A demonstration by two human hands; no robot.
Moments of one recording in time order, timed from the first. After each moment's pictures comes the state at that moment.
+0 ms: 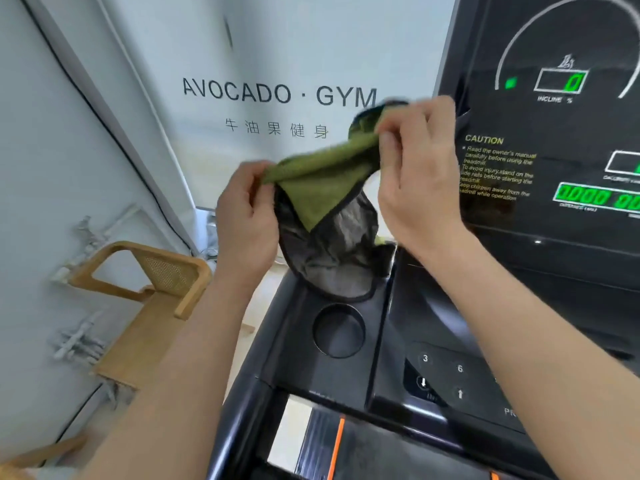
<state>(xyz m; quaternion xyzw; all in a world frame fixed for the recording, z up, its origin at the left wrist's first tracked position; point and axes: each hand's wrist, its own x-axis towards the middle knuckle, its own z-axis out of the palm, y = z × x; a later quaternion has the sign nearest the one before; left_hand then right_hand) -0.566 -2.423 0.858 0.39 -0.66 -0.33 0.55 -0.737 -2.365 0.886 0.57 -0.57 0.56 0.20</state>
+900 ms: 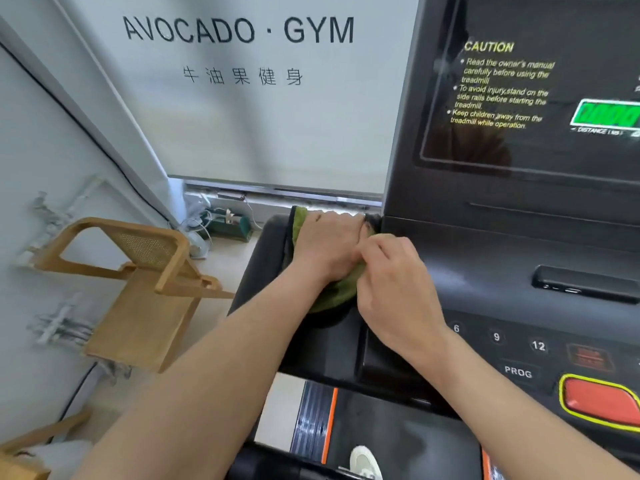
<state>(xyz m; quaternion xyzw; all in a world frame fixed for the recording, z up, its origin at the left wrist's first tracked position) -0.660 -2.419 0.720 0.35 -0.94 -0.05 -0.01 -0.714 -2.285 0.741 0.58 -0.76 0.29 0.01</state>
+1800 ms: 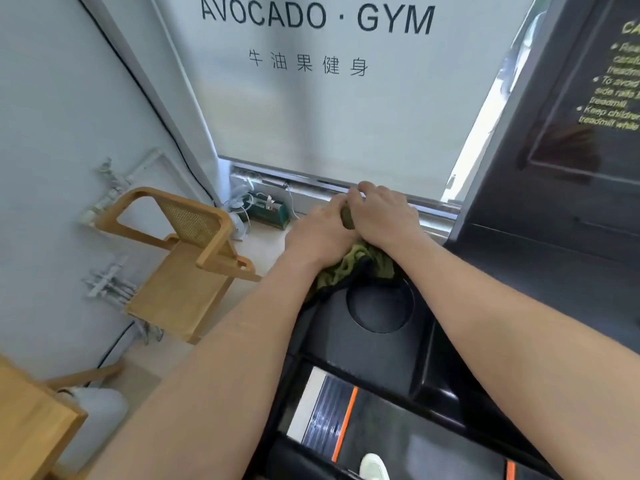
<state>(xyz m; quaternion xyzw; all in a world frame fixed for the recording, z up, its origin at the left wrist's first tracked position) -0.585 -2.464 0.720 0.54 -0.80 -0.26 0.04 -0.702 -2.445 0.722 0.52 -0.81 0.16 -0.20</state>
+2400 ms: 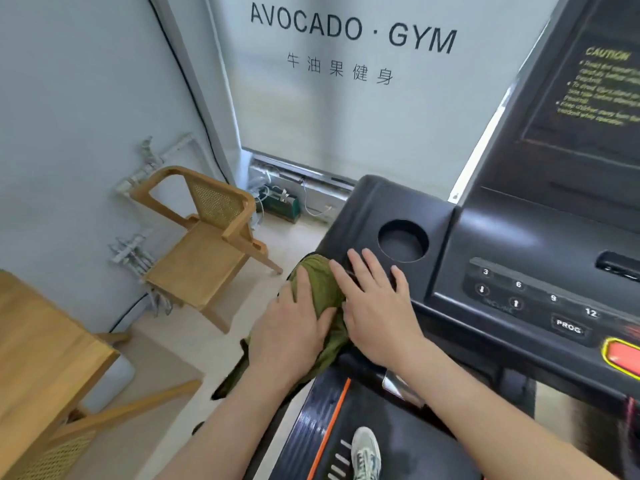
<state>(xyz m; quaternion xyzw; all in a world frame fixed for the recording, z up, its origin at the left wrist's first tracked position) -0.429 -2.250 0.706 0.60 -0.80 -0.09 0.02 -0.578 -2.234 0.707 0.72 -0.69 0.04 -0.05</state>
